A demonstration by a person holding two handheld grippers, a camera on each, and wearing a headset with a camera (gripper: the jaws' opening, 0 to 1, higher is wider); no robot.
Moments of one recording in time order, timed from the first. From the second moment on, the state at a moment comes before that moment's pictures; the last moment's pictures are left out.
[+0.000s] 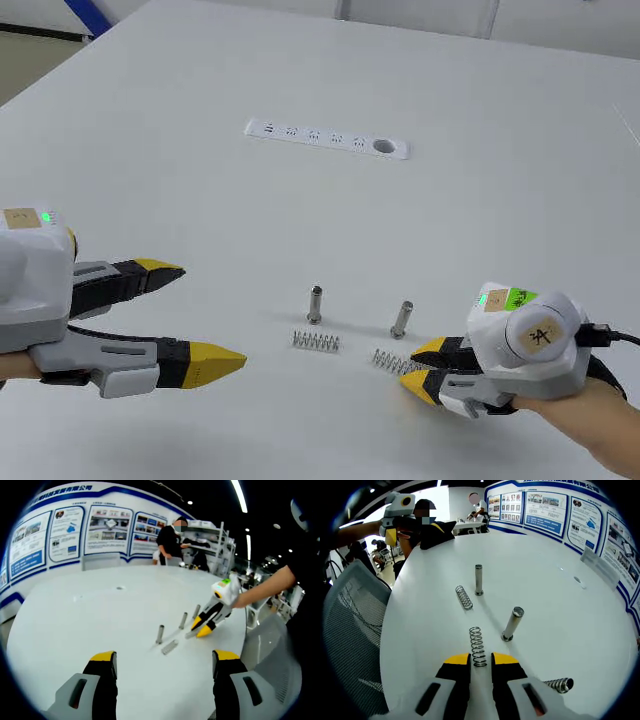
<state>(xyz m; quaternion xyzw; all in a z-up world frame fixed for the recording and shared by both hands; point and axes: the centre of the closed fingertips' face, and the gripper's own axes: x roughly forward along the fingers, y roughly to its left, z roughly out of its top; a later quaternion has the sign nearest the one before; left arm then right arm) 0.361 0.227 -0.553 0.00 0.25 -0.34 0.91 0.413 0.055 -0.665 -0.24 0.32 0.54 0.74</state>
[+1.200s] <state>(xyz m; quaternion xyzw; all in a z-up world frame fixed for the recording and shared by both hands) 0.364 0.130 -0.524 0.04 0.21 -0.47 0.86 0.387 0.057 -0.537 -0.35 0.20 0.61 0.68</state>
